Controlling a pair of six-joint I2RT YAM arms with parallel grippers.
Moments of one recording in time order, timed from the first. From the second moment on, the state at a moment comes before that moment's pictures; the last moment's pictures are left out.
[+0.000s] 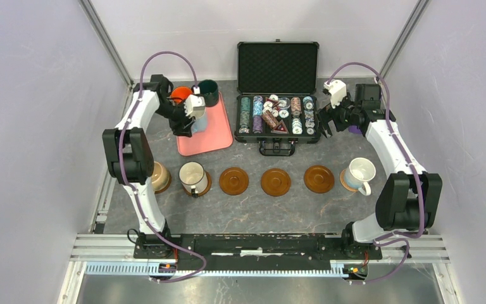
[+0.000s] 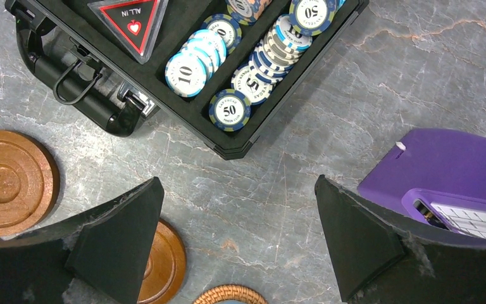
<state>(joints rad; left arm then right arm) 0.02 2.02 1.75 -1.11 0.60 1.30 -0.02 1.50 1.22 -0.51 -0.44 -0.53</state>
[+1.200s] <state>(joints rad) 0.05 1.51 1.42 -0.75 0.53 0.50 0.66 1.96 1.69 -0.30 -0.18 -0.29</state>
